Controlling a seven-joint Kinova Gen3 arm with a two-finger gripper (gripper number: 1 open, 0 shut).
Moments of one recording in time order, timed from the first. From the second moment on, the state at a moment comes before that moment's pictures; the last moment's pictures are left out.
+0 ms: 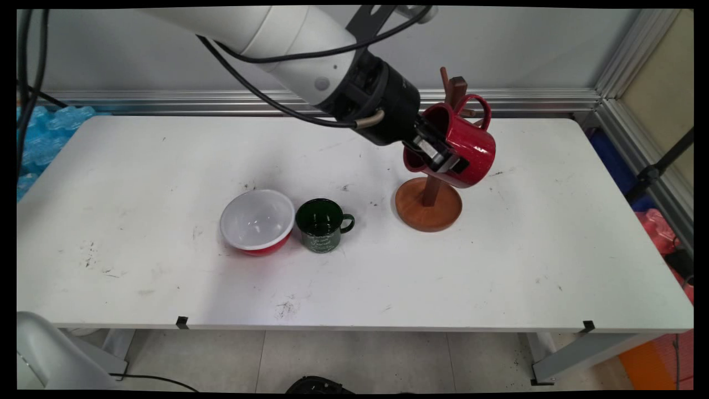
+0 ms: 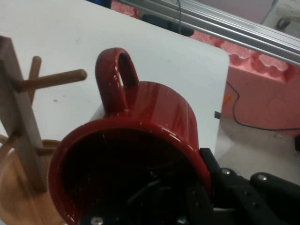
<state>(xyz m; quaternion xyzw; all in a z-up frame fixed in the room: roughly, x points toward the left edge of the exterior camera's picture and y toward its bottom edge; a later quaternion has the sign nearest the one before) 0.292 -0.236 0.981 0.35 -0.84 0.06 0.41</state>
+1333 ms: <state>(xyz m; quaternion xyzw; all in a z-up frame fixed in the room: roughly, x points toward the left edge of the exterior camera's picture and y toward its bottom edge) 0.401 -0.230 1.022 0.31 -0.88 0.08 0.34</state>
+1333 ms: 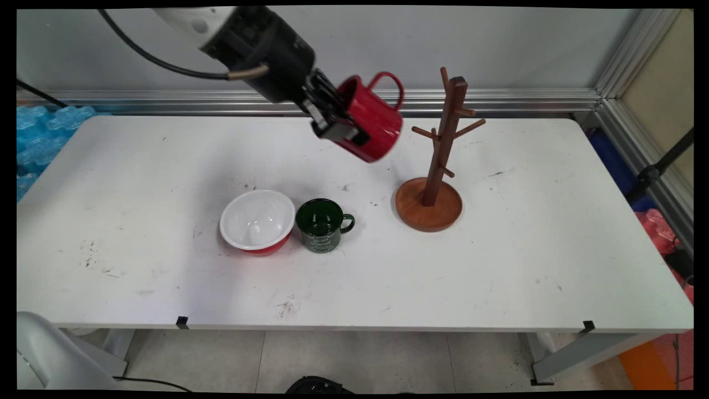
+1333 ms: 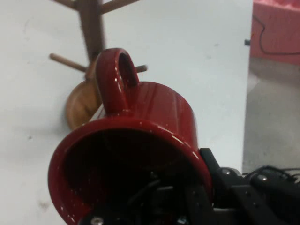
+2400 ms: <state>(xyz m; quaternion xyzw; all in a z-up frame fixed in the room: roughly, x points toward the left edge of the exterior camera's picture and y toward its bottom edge) 0.481 -0.299 1.035 0.19 -0.94 0.15 0.25</state>
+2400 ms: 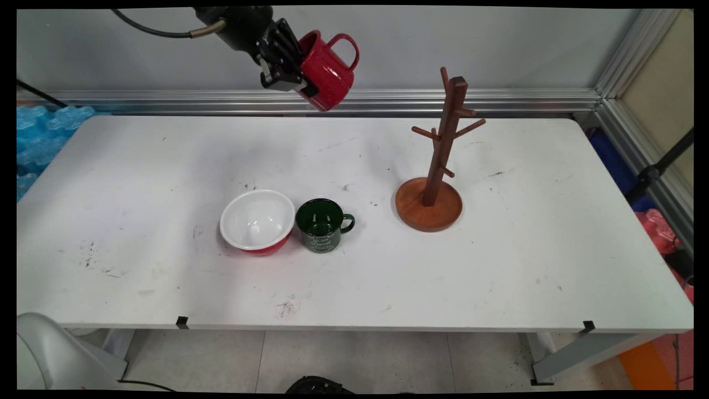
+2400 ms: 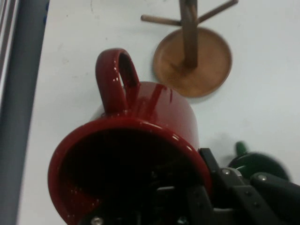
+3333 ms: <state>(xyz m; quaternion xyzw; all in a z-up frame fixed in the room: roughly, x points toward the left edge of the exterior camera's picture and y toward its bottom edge) 0.485 -0.388 0.969 -0.01 -0.98 0.16 0.15</state>
